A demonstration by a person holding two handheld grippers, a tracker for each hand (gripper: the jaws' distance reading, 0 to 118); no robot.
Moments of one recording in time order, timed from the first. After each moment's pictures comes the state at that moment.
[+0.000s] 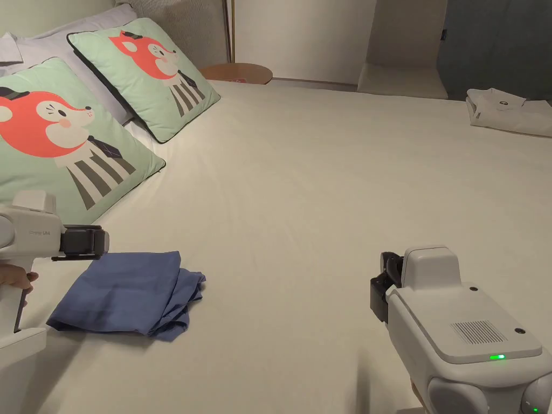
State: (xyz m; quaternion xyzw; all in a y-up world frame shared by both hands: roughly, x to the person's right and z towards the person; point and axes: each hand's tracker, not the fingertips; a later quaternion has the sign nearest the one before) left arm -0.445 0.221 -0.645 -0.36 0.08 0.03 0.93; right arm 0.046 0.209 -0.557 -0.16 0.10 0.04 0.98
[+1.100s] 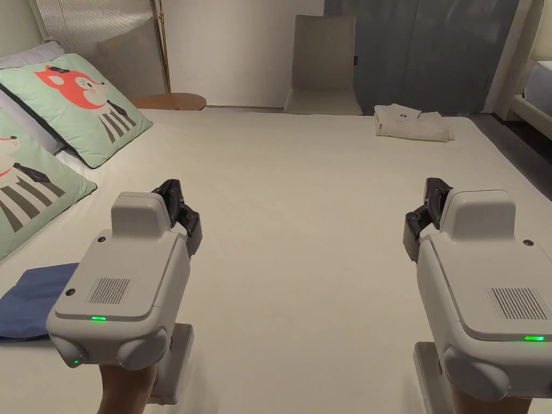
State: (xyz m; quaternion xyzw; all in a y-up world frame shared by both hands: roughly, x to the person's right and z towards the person) left arm -0.118 0.252 -0.491 0.03 -0.03 -0.01 1.00; right arm 0.171 0.296 -0.435 0.02 -0.06 0.06 1.00
